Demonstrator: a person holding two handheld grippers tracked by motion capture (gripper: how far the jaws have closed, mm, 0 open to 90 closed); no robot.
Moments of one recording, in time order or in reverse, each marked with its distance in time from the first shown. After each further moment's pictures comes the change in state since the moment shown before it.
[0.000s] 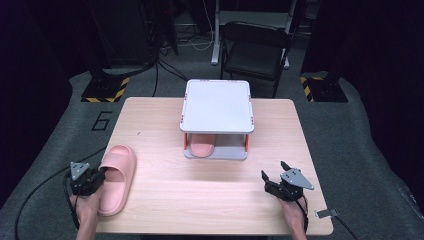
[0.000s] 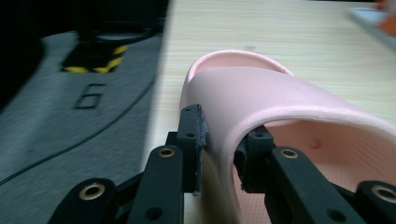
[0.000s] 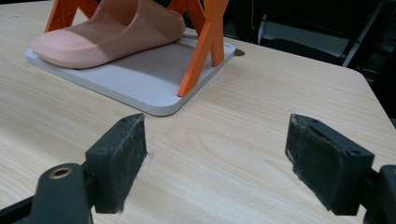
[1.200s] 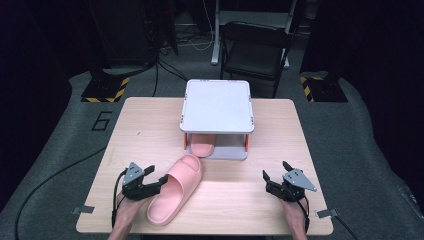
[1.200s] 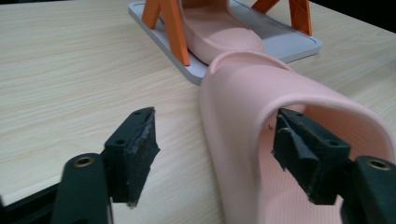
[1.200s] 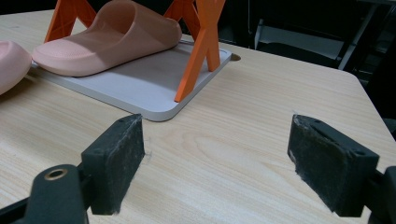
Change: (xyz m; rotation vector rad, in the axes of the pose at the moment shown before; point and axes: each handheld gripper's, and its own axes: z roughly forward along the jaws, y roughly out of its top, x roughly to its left) left arm -0.124 0.004 0.003 0.006 -0.443 0.170; right arm -0.003 0.000 -0.005 -0.026 -0.006 0.012
